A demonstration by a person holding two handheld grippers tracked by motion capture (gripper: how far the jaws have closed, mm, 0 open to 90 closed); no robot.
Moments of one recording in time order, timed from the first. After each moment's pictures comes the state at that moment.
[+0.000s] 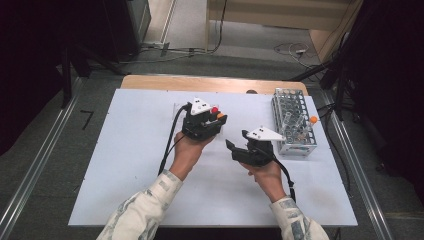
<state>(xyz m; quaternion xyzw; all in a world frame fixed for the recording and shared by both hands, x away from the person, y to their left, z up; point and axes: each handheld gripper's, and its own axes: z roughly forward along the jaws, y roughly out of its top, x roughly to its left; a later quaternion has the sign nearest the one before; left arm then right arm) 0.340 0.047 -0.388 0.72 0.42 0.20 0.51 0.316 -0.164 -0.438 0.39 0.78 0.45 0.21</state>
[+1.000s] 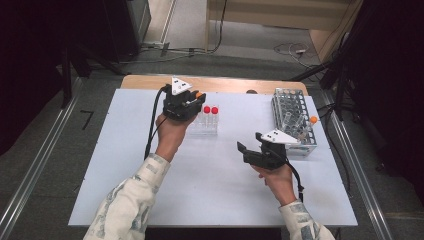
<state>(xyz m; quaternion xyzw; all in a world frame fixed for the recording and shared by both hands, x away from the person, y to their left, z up) 0.369 0.086 -0.364 0.69 0.46 0.27 0.49 0.313 -0.194 -0.440 0.41 0.76 0.45 0.21</state>
